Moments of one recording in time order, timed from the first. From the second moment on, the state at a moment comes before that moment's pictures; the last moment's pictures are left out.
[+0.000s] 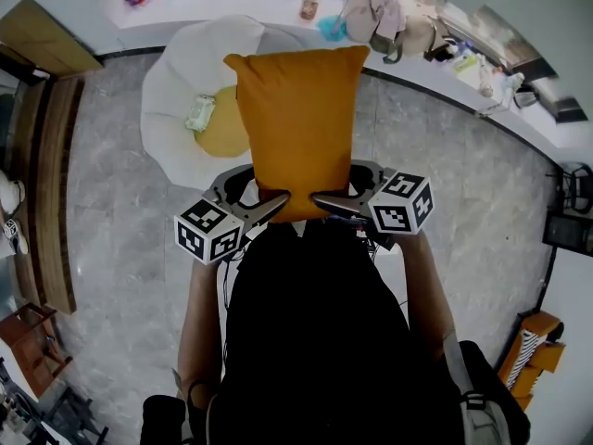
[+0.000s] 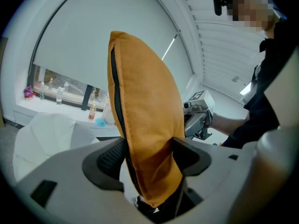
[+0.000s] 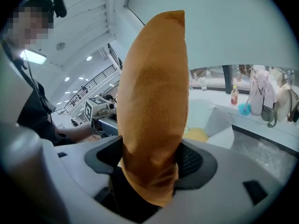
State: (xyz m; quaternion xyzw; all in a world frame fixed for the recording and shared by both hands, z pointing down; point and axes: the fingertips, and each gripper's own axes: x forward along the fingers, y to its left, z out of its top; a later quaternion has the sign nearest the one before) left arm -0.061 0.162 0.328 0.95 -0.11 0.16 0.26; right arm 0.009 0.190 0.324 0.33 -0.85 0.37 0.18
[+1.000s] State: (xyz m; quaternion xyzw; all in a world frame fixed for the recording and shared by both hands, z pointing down) left arm -0.053 0.008 0.355 0.90 -0.25 0.19 0.31; right arm 0.023 0.017 0.349 0.18 -0.89 0.36 0.23
